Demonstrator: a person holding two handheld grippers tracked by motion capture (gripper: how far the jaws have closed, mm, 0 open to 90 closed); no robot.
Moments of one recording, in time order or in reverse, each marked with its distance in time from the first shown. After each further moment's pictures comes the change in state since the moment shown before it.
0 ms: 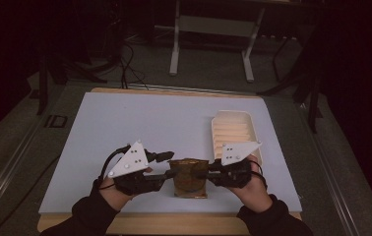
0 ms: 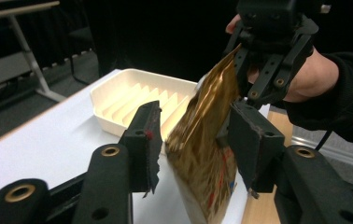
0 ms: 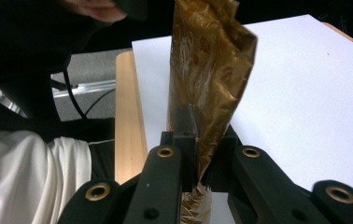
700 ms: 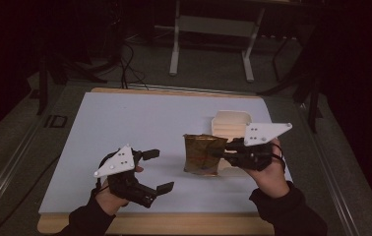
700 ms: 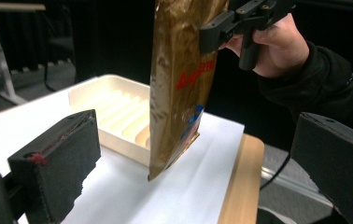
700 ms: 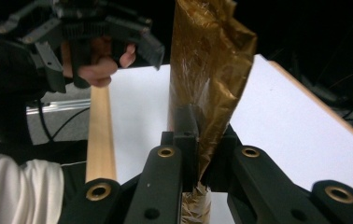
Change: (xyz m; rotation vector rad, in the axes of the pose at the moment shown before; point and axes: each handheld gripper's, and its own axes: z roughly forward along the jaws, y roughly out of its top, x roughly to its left) left arm 0.010 -0.037 -0.003 -0.134 -0.077 -0.122; right arm -0.015 0.035 -0.052 -0.082 -0.115 -0.066
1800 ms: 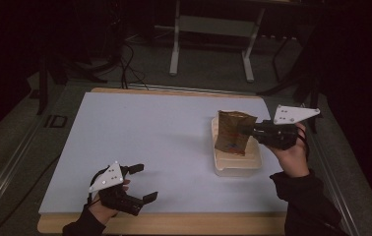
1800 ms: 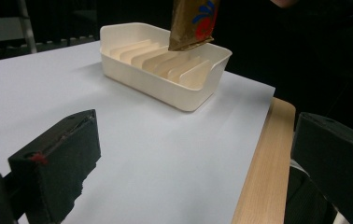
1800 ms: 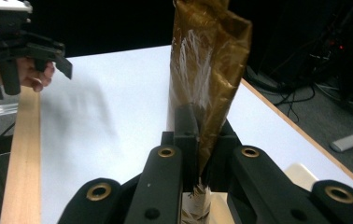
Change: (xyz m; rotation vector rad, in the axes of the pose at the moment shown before) left arm 0.023 -0.077 -0.016 0.074 0.079 -0.047; right arm -0.075 -0.042 -0.050 -0.001 -0.170 0.036
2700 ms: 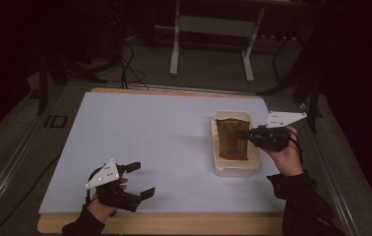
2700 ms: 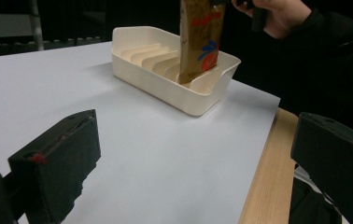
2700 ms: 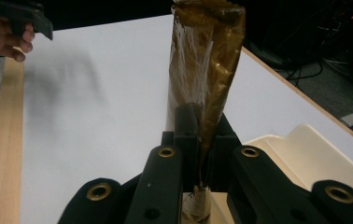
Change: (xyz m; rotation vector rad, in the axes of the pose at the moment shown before) left arm 0.008 -0.003 -0.004 -0.032 0.018 -0.060; right arm -0.019 -0.038 0.021 0.070 0.019 0.037
